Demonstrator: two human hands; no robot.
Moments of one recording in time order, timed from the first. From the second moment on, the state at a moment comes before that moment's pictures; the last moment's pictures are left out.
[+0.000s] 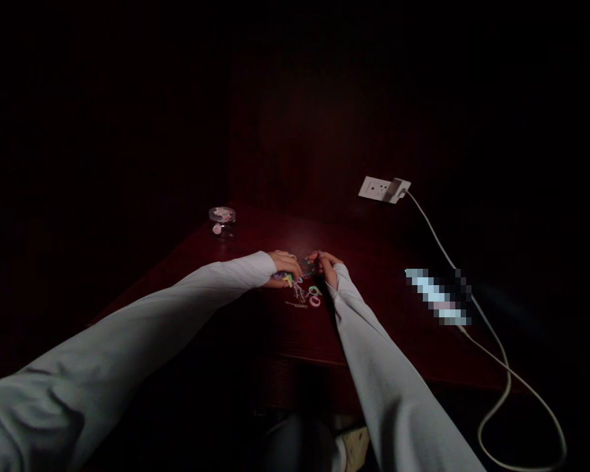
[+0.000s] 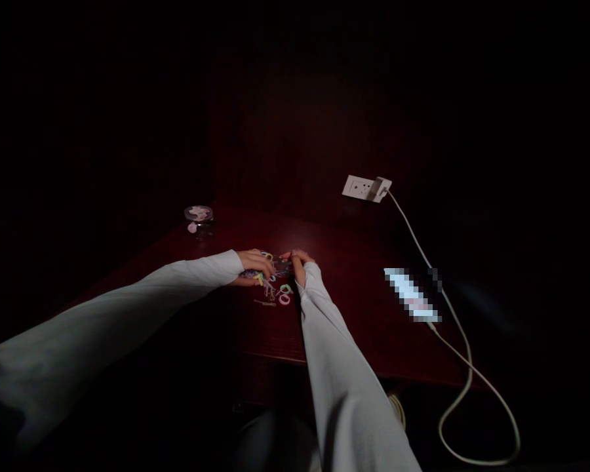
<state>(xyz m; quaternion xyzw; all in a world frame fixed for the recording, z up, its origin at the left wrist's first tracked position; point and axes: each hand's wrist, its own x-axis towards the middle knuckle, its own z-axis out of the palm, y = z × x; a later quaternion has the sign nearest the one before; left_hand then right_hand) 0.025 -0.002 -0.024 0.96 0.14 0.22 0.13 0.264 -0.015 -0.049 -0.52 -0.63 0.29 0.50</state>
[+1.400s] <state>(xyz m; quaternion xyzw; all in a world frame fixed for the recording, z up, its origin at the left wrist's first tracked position) -0.044 0.016 -0.015 0.94 0.24 0.22 0.11 0.268 -0.020 -0.047 -0.48 -0.68 0.27 0.48</state>
